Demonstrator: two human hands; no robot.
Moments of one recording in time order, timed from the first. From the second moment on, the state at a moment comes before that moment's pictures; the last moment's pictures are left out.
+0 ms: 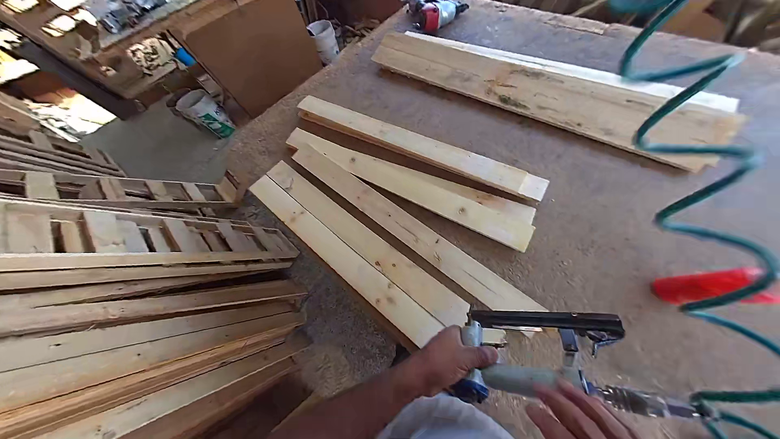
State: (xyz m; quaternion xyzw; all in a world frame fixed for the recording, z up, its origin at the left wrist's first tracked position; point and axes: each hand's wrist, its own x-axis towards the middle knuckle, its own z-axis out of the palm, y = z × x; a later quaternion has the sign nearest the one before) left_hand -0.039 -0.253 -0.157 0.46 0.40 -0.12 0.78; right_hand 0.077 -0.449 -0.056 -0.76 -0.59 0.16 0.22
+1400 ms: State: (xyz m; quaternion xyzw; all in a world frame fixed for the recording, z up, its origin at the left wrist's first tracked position) left_hand -0.058 -0.193 -0.334 0.97 0.21 0.03 0.10; right_hand 0.103 -0.436 -0.167 -0.77 -0.27 0.58 -0.03
